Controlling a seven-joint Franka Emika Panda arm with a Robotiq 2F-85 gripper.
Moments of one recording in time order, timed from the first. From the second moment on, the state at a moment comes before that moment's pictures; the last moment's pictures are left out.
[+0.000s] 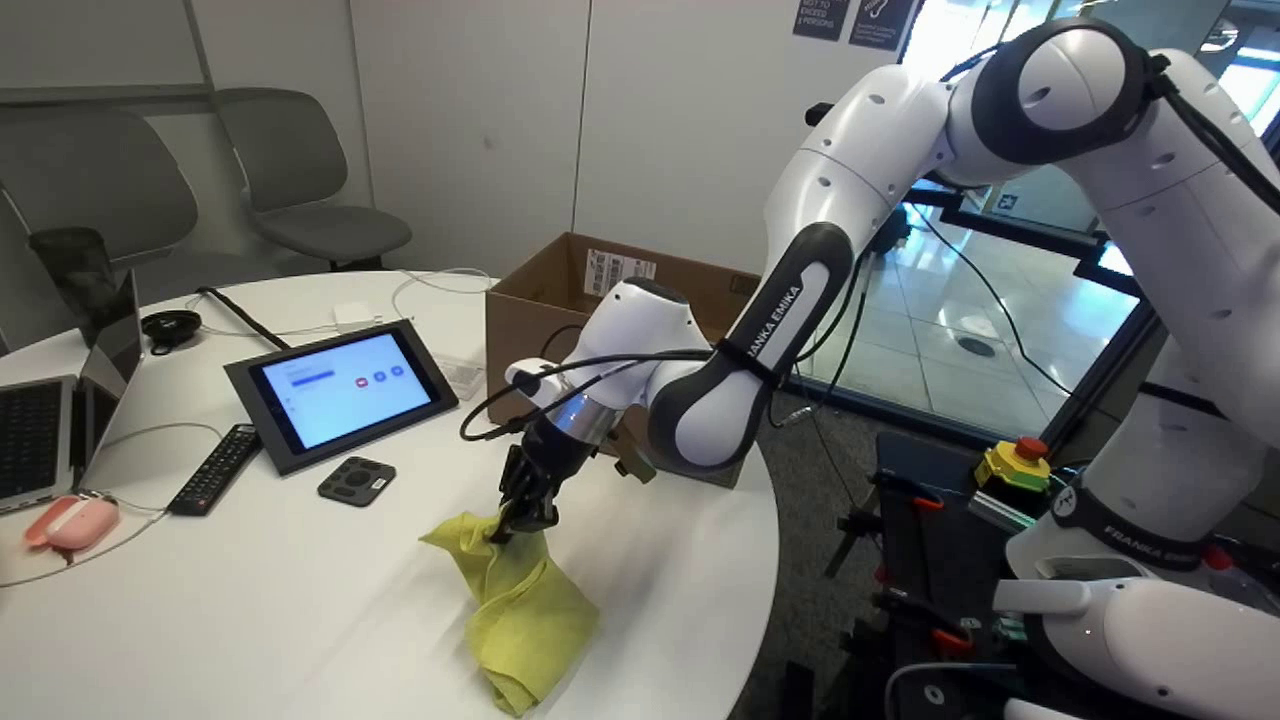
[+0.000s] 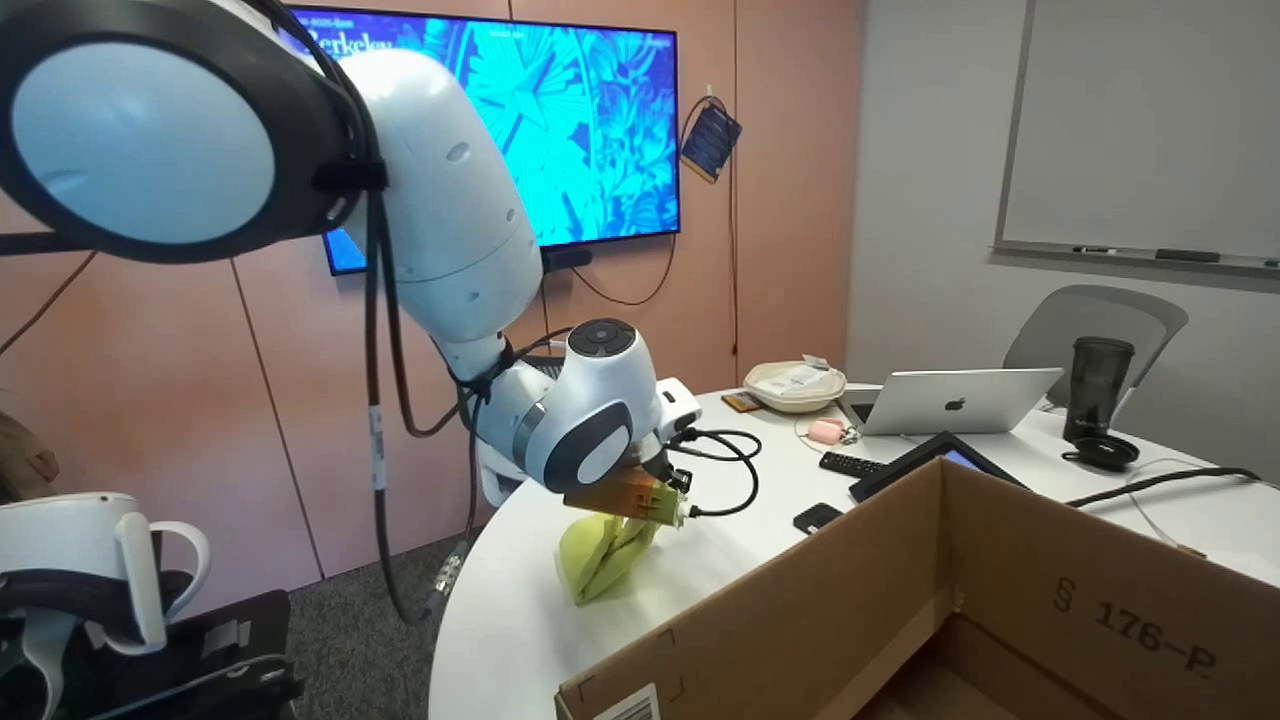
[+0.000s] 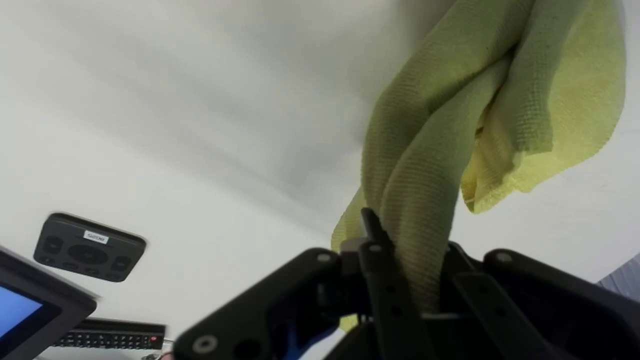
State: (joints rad) arm -0.18 0.88 0.46 -1.91 -0.31 3.11 -0.43
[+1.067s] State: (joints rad) arm -0.12 0.83 0.41 -2.03 -0.30 3.22 -0.41
